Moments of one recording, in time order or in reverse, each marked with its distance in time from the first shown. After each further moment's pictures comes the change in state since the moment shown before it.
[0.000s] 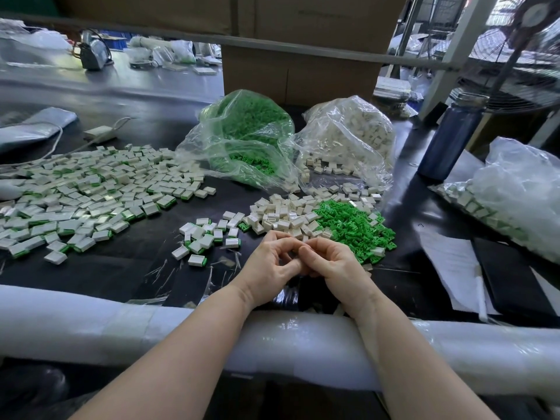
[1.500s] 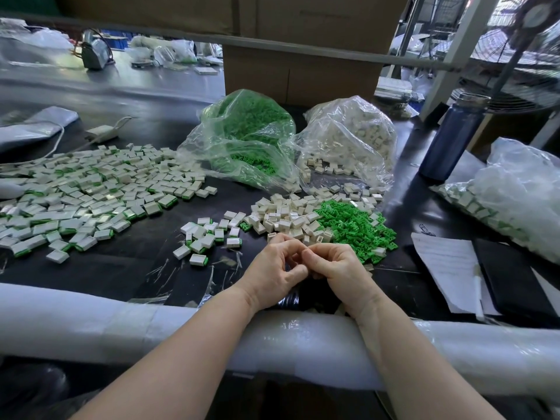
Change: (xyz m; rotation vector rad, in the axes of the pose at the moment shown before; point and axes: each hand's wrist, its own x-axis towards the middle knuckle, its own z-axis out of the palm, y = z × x) left_hand 0.003 -0.007 0.003 0.075 -0.047 0.031; right_hand -0.002 -0.003 0.000 0.015 0.005 0.046
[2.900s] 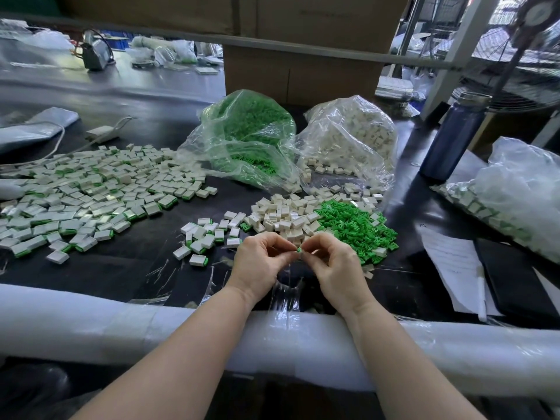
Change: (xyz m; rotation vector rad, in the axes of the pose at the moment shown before) left_hand 0.001 -0.004 -0.005 -0.150 0.292 -0.075; right_hand 0.001 0.005 0.007 -0.566 0.265 -0.228
